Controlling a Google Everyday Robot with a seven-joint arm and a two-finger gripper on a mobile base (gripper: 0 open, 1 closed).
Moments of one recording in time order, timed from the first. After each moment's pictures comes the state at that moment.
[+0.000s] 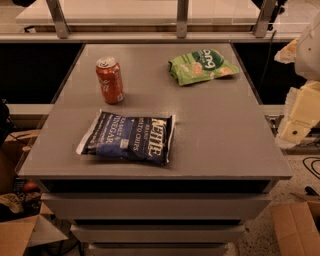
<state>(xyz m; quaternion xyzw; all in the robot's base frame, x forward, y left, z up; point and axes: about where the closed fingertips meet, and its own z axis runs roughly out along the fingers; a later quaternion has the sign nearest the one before) 0.438 -0.216 0.977 -0.60 0.78 -0.04 0.16</state>
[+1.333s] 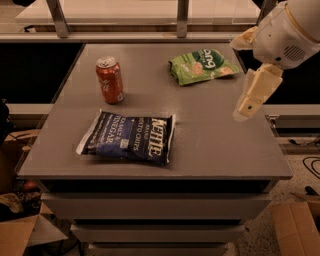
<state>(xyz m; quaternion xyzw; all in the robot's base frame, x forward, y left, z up) 0.506 -0.158 0.970 -0.65 0.71 0.05 0.26</state>
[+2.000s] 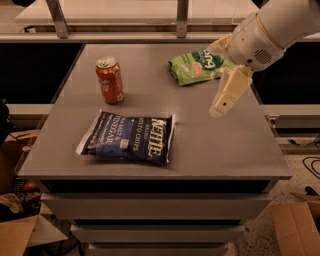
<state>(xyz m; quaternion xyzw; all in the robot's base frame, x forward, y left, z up) 0.537 -0.117 0.950 -0.65 0.69 0.12 0.28</state>
